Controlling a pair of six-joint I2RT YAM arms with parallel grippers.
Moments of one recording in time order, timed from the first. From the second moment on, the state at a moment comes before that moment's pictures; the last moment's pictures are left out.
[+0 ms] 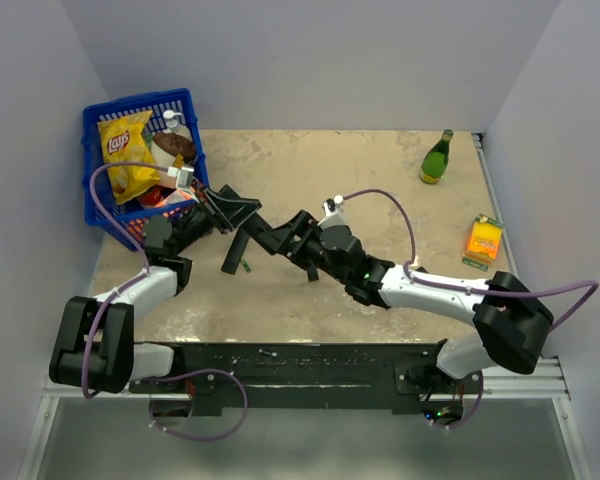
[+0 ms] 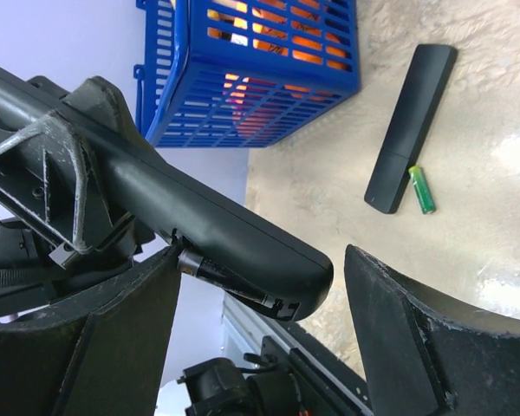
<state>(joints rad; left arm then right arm) -0.15 1.30 0.50 1.15 0.76 -1.01 0.95 1.43 0.81 0.39 0.18 1.22</state>
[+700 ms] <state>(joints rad) -0.15 1.30 0.49 1.19 0.81 -1.03 0.94 1.49 0.73 0.57 0.05 1.30</state>
